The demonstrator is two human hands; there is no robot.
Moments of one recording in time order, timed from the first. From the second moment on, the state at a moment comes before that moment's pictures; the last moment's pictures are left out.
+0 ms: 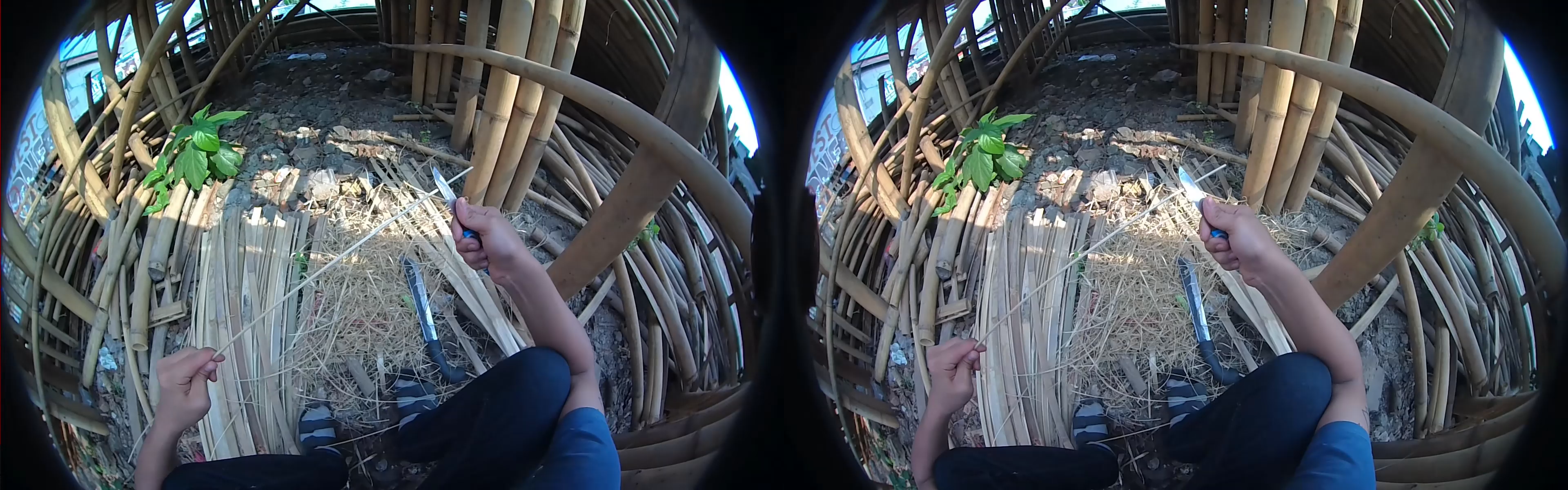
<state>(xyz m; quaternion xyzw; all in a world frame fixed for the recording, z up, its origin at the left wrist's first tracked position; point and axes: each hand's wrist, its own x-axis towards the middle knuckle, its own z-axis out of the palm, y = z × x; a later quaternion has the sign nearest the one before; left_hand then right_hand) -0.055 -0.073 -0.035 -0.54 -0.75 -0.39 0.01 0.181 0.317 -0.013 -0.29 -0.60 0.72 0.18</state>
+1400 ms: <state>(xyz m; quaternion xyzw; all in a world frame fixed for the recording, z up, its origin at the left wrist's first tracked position) -0.017 0.025 -0.046 -0.52 -0.68 -0.52 0.00 0.083 0.194 -0.035 -0.01 -0.67 0.74 -0.08</state>
